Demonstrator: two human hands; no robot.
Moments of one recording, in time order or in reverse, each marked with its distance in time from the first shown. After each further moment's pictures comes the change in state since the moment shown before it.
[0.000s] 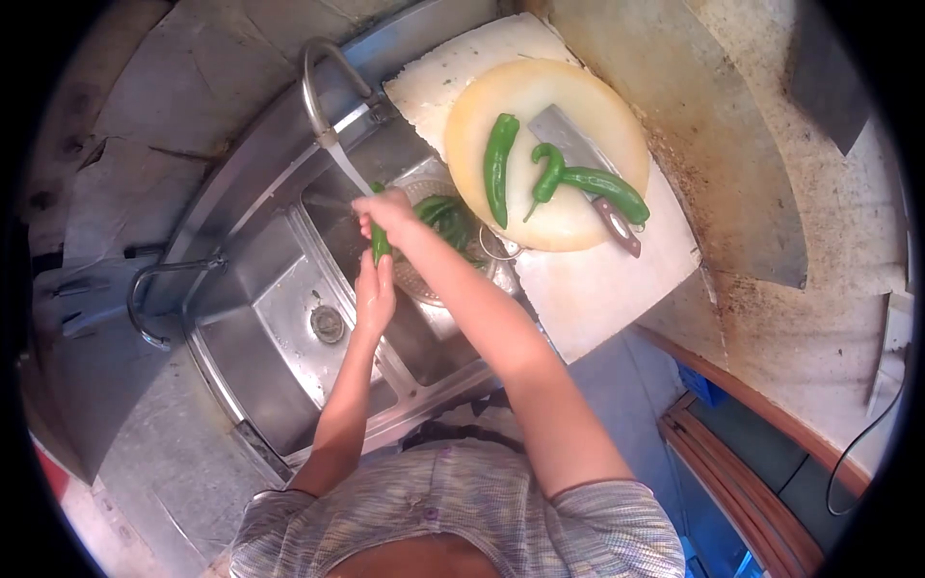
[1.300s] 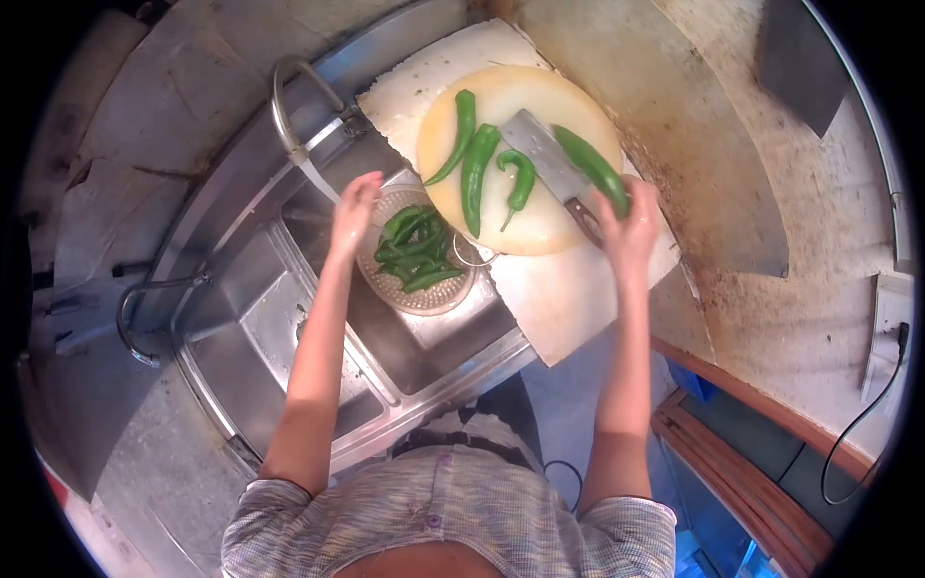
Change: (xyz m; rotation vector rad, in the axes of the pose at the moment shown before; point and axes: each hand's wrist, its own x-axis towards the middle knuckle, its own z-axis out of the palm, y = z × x) left_hand 0.127 0.007 0.027 -0.389 -0.088 -0.005; right_hand -0.211 -0.092 -0.221 -1.087 1.000 -0.900
